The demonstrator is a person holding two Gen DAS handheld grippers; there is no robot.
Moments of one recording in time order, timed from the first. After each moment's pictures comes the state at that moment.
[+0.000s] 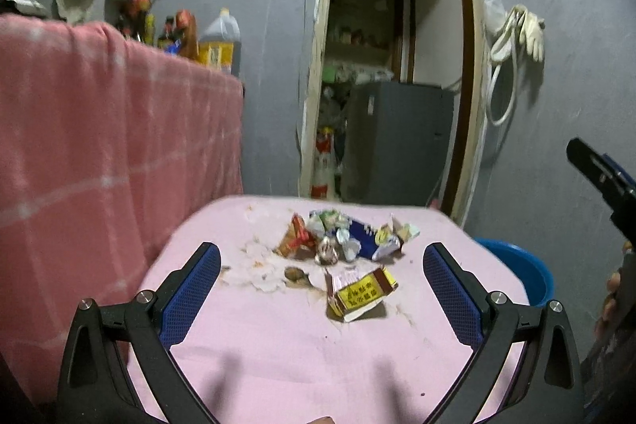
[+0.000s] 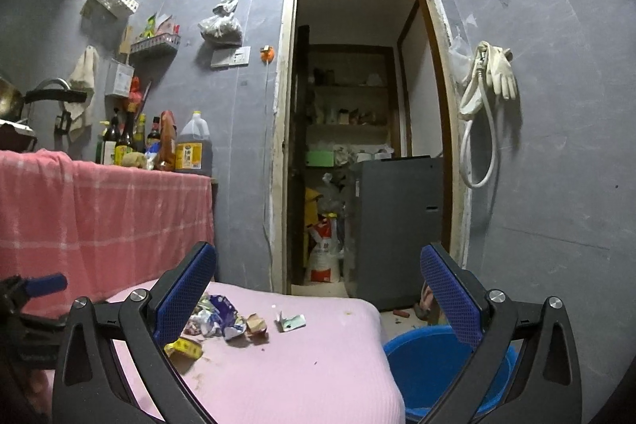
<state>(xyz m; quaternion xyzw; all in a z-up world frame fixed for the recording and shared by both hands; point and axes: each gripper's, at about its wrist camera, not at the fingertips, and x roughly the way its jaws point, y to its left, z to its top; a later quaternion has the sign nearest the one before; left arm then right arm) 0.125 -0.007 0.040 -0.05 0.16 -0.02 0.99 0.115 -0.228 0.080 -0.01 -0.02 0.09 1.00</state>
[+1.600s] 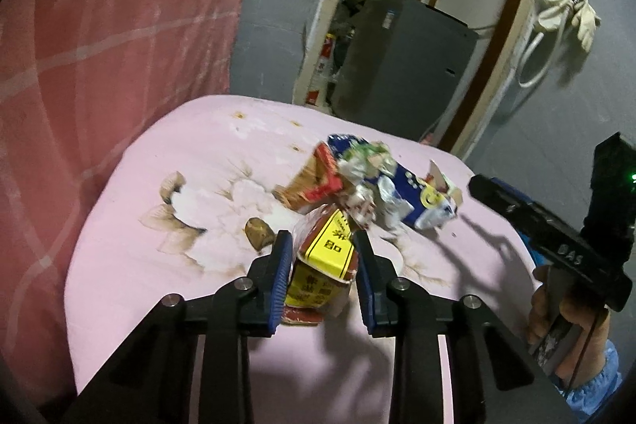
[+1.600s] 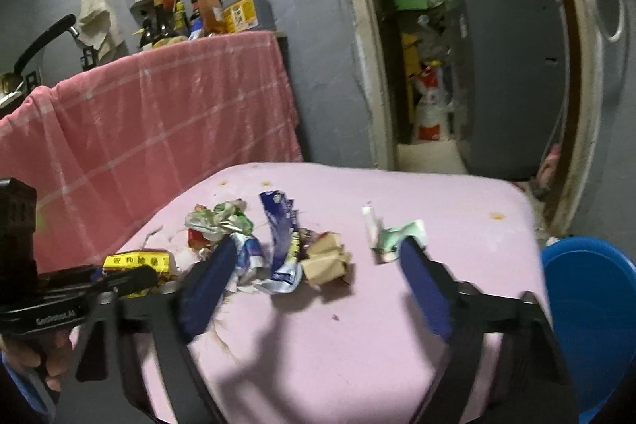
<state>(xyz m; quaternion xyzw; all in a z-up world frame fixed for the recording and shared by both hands) 0.221 0.041 0.013 -0.13 0.33 -0.06 0.93 0.289 -0.181 0.017 0.02 0.28 0.30 0.91</state>
